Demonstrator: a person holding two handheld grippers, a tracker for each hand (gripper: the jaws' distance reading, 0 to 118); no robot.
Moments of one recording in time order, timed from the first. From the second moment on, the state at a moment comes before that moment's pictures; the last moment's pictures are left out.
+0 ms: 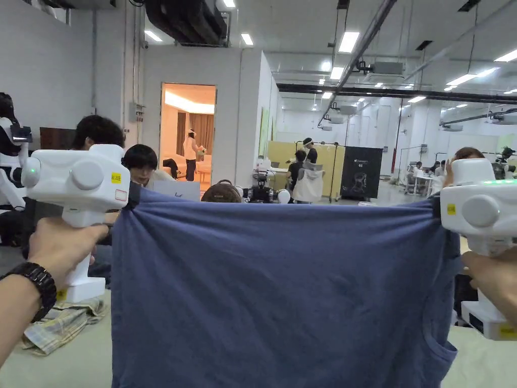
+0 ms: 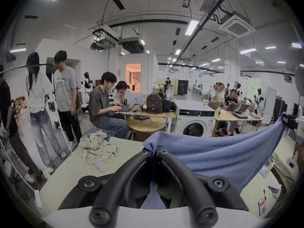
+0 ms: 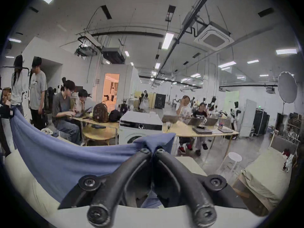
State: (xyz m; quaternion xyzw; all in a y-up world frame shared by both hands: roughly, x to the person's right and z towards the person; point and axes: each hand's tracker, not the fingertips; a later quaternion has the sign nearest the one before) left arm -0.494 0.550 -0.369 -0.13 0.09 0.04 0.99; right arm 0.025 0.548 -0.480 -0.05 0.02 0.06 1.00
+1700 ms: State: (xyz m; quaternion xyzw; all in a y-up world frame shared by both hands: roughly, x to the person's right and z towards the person) left arm -0.444 0.227 -0.120 -0.33 0.04 0.06 0.94; right arm 0.076 0.242 -0.240 -0.29 0.04 0.13 0.95
